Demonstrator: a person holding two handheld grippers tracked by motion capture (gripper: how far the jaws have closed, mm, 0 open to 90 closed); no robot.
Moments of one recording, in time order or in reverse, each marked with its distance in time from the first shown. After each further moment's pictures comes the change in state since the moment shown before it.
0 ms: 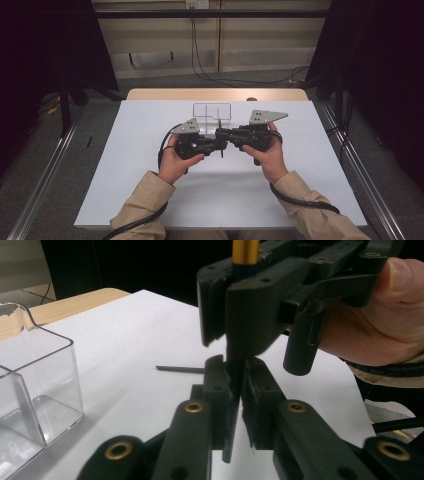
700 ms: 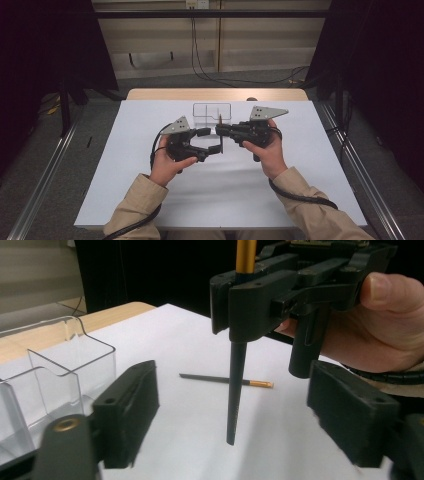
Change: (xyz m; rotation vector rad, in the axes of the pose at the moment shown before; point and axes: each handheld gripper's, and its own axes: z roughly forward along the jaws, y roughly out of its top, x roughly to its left) left arm 0.001 0.001 -0.021 -0.060 0.098 0.001; right arm -0.009 0.004 0.001 -0.017 -0.010 -0.002
